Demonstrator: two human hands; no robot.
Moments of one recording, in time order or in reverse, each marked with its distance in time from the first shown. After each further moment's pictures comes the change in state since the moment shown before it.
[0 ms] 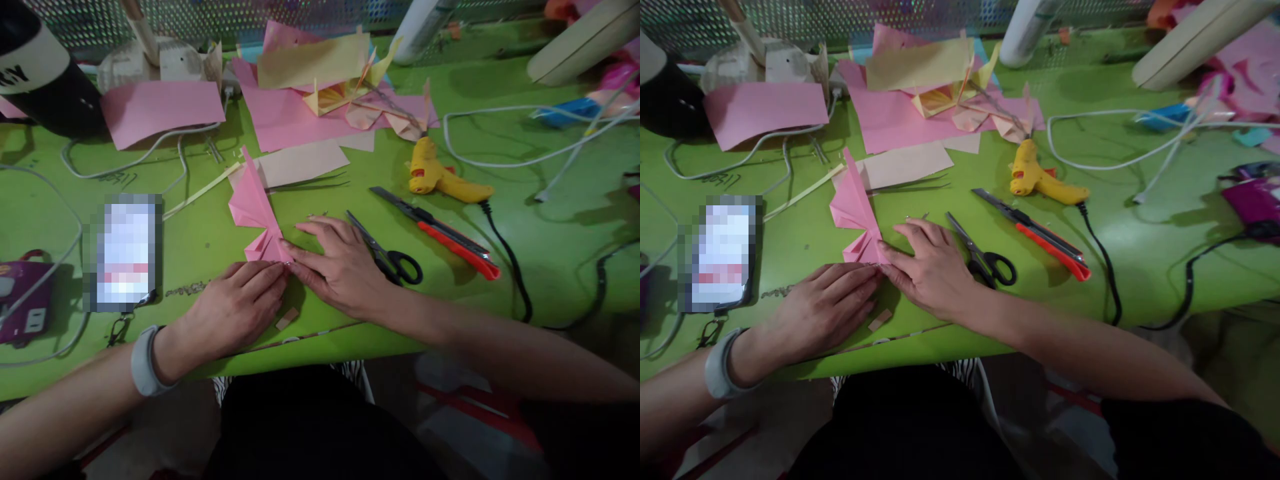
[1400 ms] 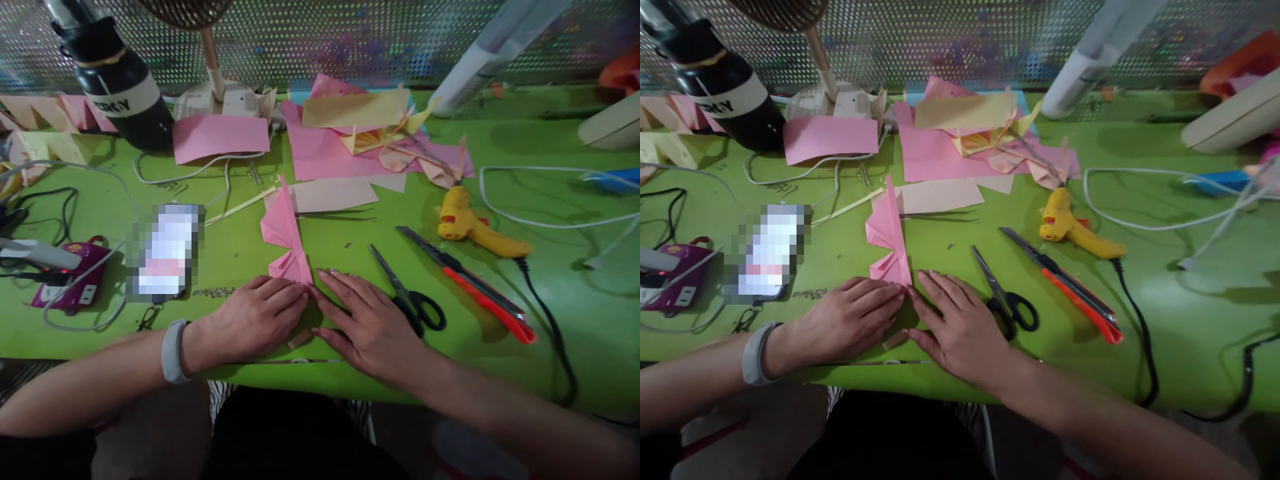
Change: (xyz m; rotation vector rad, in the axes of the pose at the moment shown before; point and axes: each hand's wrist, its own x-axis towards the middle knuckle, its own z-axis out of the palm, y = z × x) left_hand -0.002 0.005 0.001 -0.036 -0.084 -0.046; right_hand -0.027 -0.003 -0.008 -0.023 -0.004 -0.294
